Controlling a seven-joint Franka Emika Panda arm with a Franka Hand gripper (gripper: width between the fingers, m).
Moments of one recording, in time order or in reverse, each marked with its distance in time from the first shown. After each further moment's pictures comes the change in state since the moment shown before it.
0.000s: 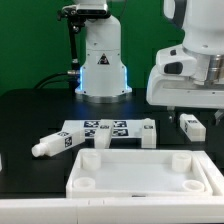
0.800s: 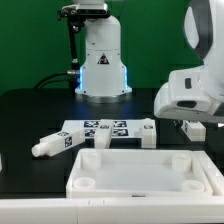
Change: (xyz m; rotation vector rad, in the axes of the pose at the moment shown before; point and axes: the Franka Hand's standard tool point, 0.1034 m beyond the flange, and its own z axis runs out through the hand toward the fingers) arm -0.013 -0.007 0.024 -0.114 -0.490 -0.047
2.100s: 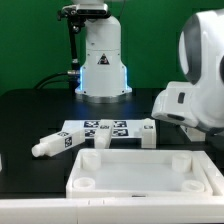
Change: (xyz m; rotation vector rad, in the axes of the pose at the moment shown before) arm 0.004 -0.008 0.023 0.080 -0.105 0.192
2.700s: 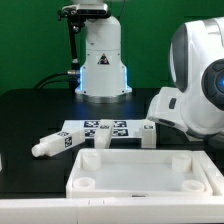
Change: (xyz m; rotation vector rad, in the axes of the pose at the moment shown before) arm 0.005 0.008 0.010 0.027 -0.038 0.035
